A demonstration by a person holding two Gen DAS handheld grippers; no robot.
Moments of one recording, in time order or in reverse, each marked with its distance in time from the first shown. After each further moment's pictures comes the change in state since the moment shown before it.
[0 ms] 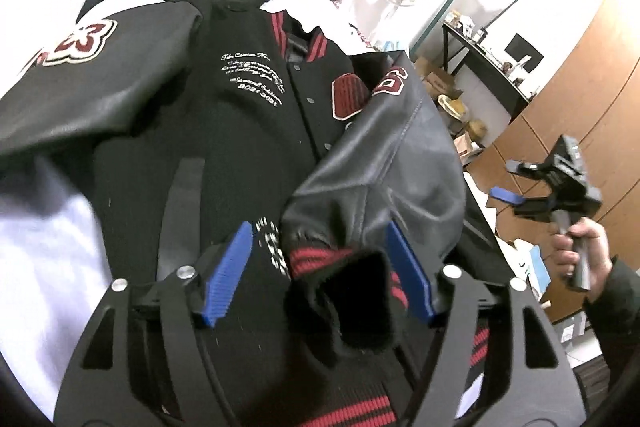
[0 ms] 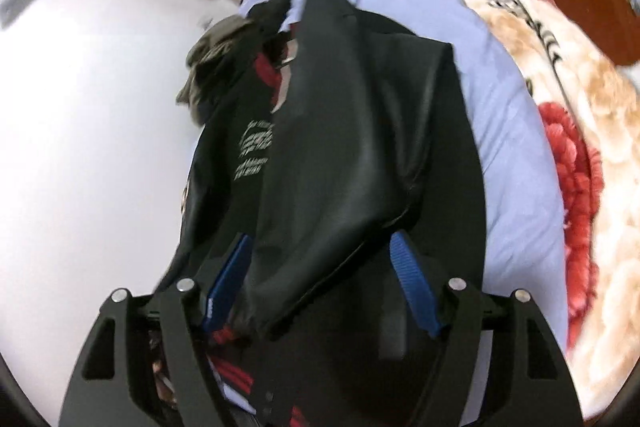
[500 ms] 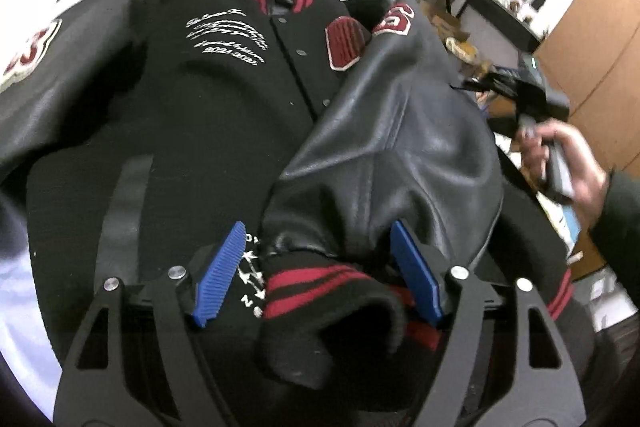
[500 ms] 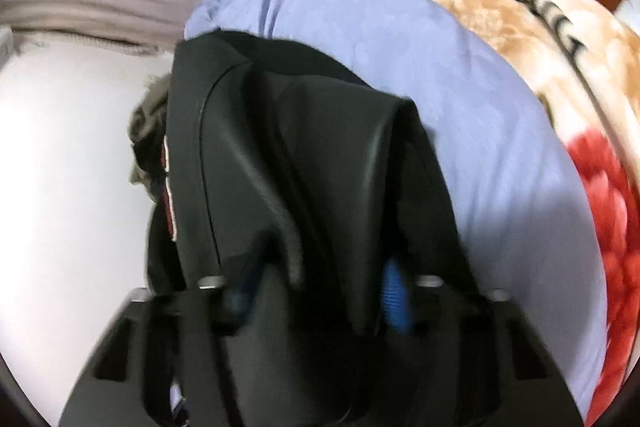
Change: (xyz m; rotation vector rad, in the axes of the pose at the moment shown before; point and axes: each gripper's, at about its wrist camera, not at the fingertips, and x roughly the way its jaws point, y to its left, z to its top) left arm 0.066 -0.021 -0.001 0.146 0.155 0.076; right arm 0.107 -0.042 0.086 0.121 -0.054 -0.061
